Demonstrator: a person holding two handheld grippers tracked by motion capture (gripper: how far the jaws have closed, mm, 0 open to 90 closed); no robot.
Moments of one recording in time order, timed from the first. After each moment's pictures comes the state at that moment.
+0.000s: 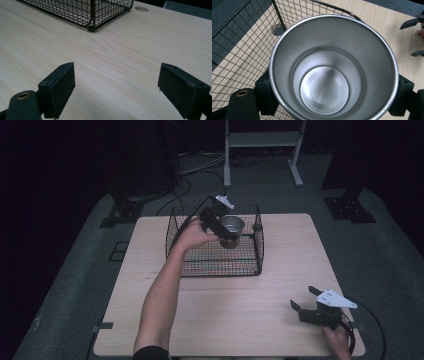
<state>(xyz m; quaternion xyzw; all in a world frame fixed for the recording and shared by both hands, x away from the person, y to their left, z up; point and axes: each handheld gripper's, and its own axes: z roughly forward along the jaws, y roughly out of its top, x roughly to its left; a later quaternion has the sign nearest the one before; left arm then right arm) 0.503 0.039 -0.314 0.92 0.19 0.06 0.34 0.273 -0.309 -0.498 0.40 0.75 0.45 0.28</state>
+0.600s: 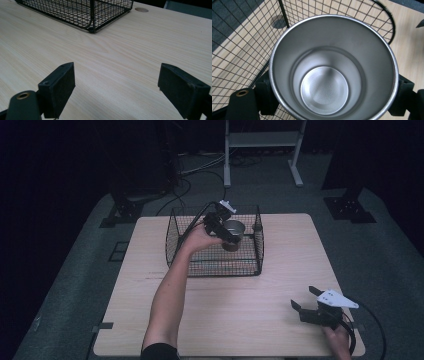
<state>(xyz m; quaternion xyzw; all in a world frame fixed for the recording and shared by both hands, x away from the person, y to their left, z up) 0.518 0.030 -0.346 0.92 0.21 0.05 0.34 0.274 -0.311 -0.498 0.40 0.74 0.46 0.28</state>
